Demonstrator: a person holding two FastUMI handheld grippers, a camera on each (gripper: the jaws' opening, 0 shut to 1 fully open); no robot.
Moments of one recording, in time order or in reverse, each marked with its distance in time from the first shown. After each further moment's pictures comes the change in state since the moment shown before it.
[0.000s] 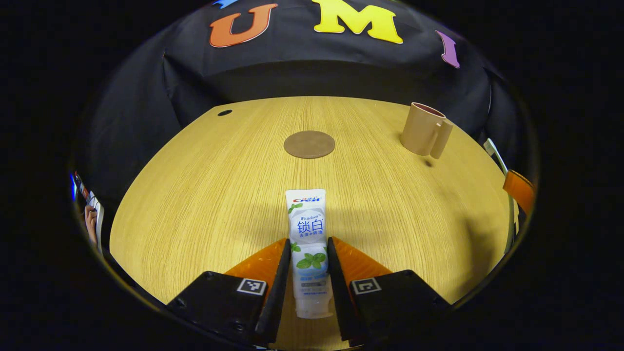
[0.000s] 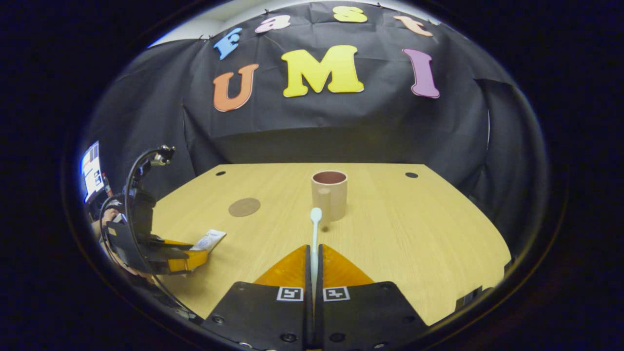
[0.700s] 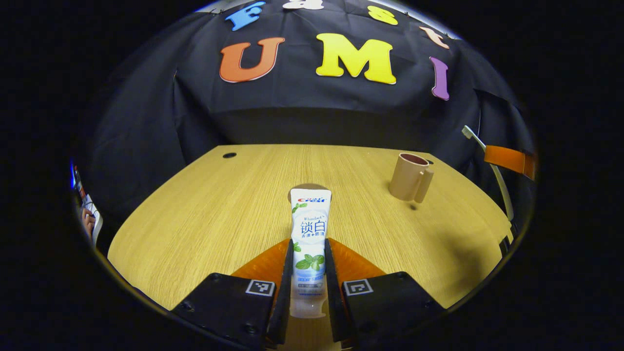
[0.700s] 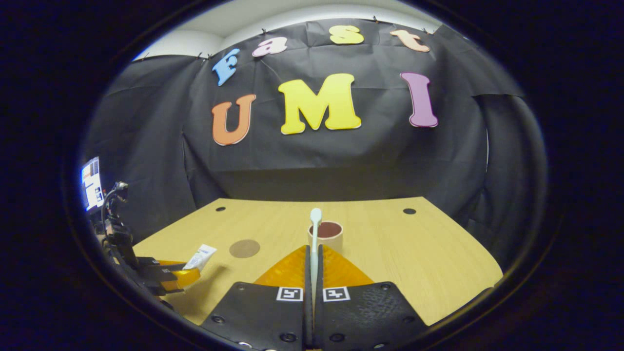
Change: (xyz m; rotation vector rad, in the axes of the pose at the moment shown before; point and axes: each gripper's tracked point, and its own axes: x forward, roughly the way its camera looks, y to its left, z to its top) left arm -0.037 0.006 0.071 -0.012 -0.360 -0.031; right arm 0.012 -0.003 0.102 0.023 -0.200 0.024
